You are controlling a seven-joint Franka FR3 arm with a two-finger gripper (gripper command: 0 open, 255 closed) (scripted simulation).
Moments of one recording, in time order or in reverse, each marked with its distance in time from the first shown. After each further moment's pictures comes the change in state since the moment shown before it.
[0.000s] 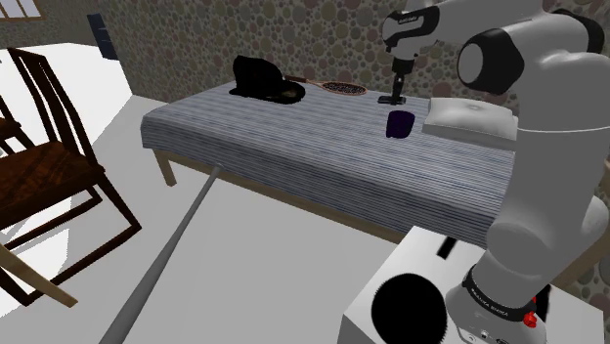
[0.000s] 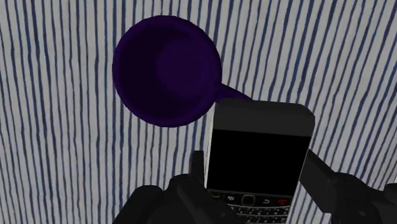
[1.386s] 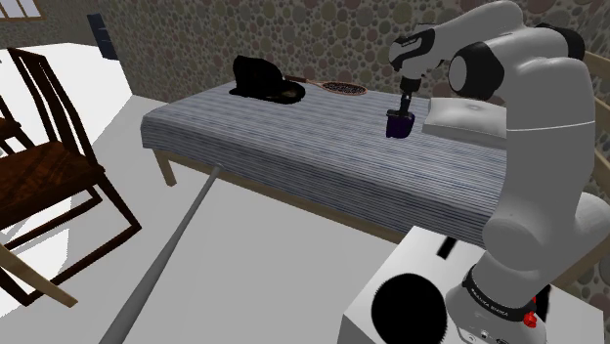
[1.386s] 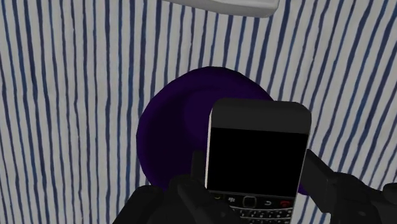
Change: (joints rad) arm -0.091 0.112 -0.007 -0.030 0.060 0.129 -0.120
